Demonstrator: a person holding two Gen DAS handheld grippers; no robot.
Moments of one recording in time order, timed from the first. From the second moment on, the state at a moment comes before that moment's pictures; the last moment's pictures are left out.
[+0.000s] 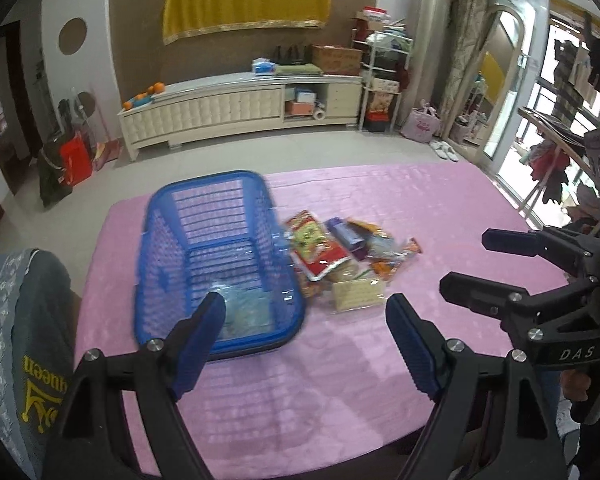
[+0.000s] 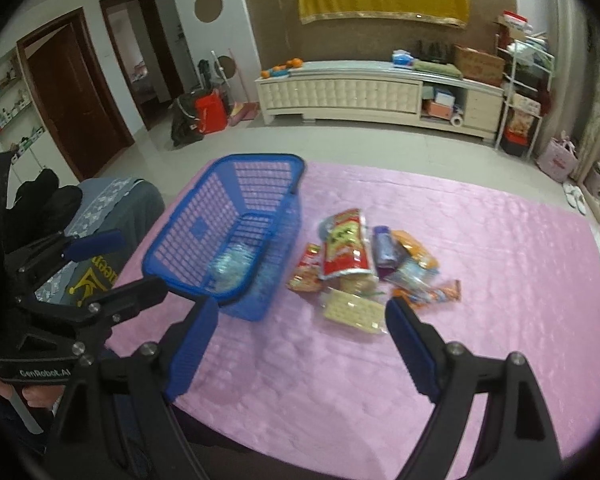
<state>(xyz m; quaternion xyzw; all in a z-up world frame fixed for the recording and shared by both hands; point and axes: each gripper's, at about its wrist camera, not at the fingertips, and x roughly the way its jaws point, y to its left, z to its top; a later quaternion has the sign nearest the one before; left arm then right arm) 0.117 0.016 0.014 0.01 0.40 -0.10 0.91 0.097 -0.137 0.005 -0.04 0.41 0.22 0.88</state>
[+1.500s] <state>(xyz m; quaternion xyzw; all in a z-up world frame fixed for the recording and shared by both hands) 0.236 -0.118 -0.165 0.20 0.51 -0.18 0.82 0.194 -0.250 -0.160 -0.01 0.54 0.18 0.83</state>
